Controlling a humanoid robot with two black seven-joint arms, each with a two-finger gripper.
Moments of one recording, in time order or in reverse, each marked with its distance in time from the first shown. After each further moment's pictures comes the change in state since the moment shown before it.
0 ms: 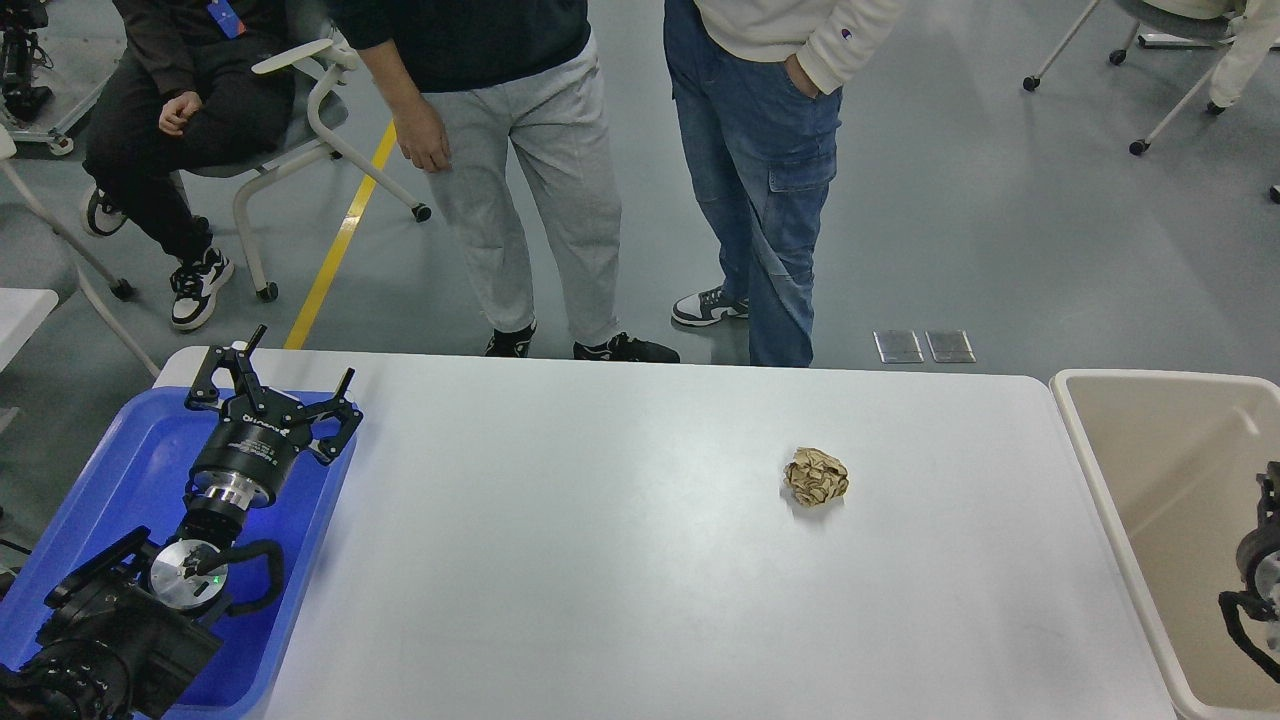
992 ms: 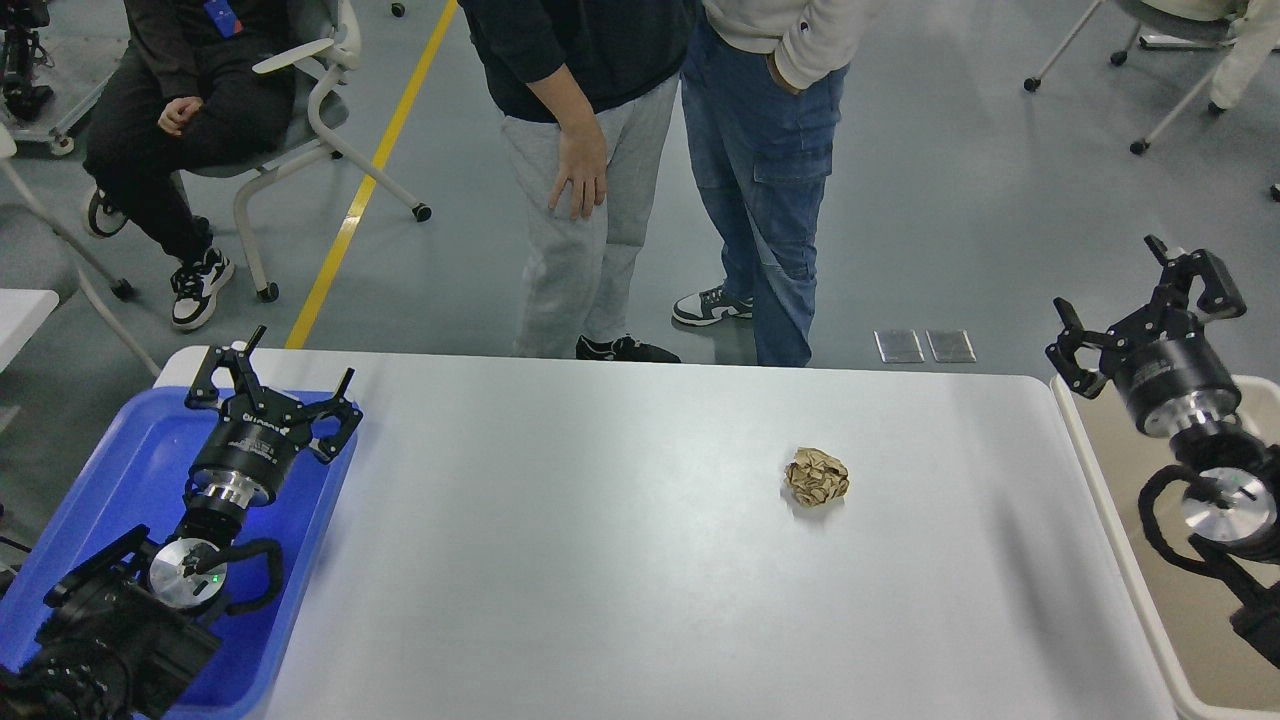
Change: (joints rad) left arm 0.000 0.000 0.000 0.000 0.000 0.000 0.000; right arm -0.085 -0.146 0.599 0.788 -0.027 0.277 0.245
